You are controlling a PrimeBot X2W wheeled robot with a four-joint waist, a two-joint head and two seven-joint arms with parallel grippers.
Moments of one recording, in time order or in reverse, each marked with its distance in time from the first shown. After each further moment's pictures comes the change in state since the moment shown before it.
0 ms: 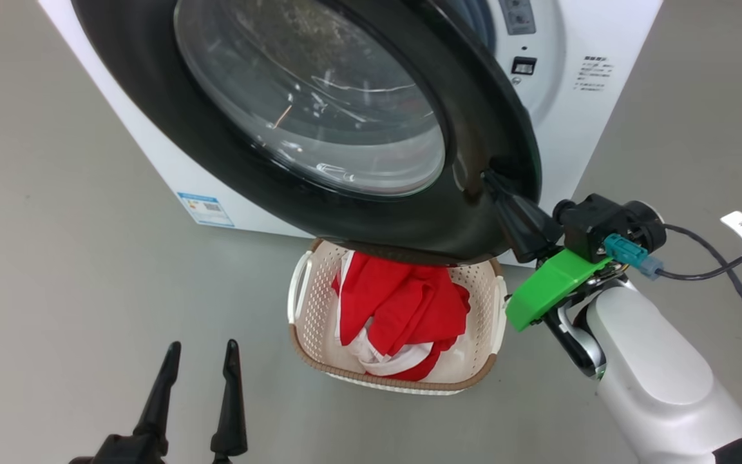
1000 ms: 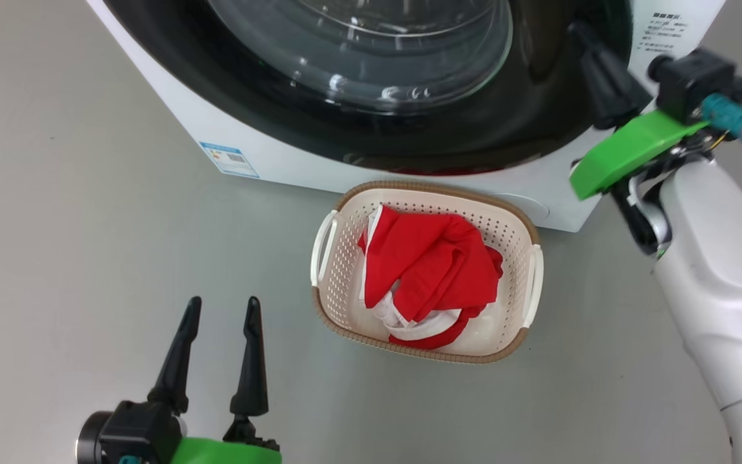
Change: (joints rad) left arm -0.084 -0.086 0.019 -0.005 0.050 -0.070 0.000; right arm -0.283 -0.055 -0.133 0.155 -0.003 0.005 0.000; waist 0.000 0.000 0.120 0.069
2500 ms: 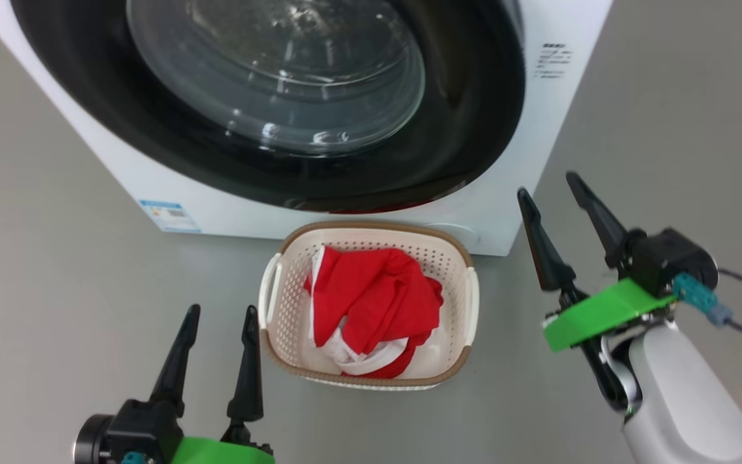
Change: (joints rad) left arm -0.006 -0.008 0.032 0.066 0.040 -0.043 0.000; right arm 0.464 0.091 -0.100 -0.338 -0.037 0.000 0.000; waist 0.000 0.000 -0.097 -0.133
